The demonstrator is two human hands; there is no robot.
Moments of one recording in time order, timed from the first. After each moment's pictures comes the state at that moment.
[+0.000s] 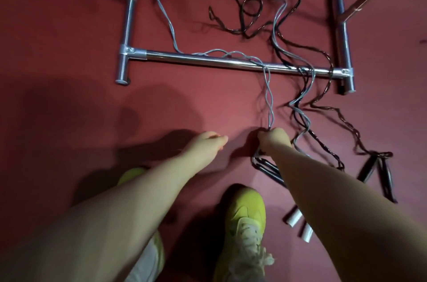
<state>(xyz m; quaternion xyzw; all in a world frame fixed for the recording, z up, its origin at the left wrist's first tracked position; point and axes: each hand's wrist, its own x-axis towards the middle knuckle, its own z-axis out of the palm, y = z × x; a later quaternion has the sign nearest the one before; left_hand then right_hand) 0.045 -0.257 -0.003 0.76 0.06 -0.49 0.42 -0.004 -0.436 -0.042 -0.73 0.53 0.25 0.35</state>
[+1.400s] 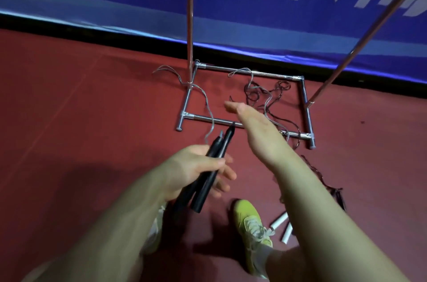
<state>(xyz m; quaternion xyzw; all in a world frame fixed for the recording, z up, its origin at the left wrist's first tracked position) -0.059 -0.127 0.374 0.60 -0.04 -0.47 0.64 -0.068 -0.285 0.390 -0.80 0.12 0.04 0.59</state>
